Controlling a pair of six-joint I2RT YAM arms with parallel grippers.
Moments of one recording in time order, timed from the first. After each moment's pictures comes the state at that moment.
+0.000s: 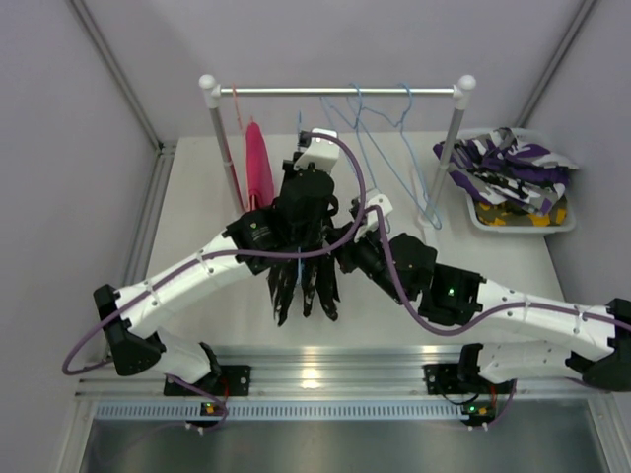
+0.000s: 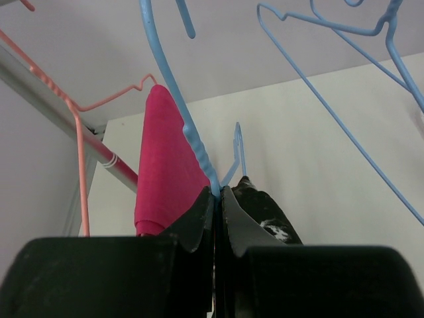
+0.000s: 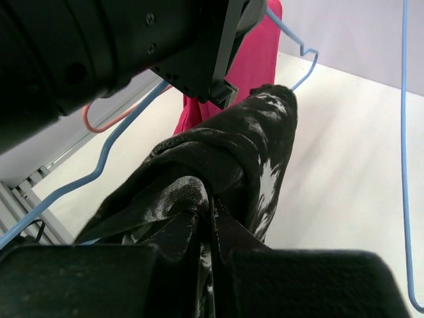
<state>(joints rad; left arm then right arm) -1.02 1.43 1.54 -0.33 -1.04 0.04 1.24 1.09 1.04 -0.01 0.54 0.17</state>
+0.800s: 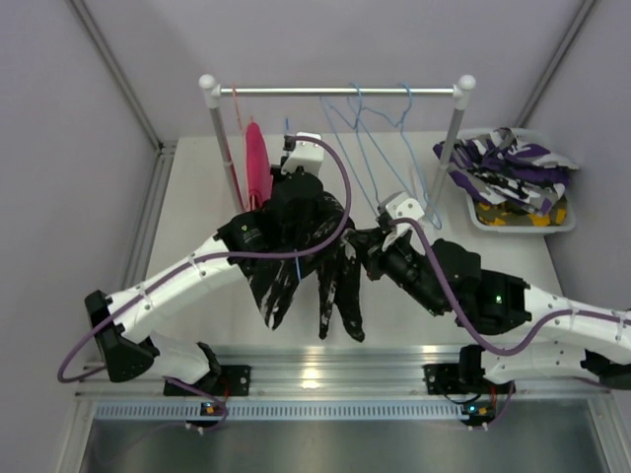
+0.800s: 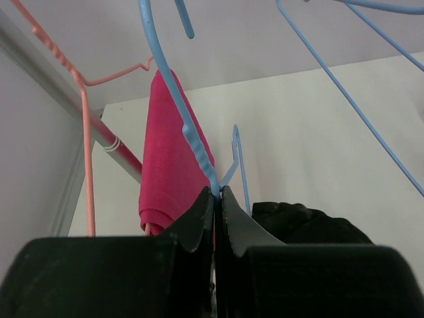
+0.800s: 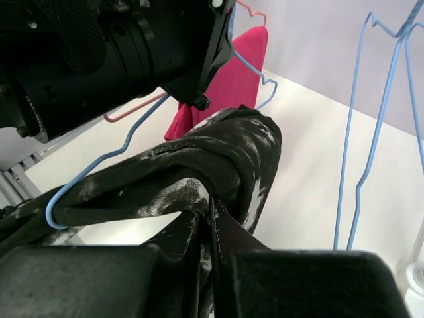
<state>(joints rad) -0.97 1.38 1.45 -0.34 -1.01 -0.03 1.35 0.95 1.13 -0.22 0.63 0.05</state>
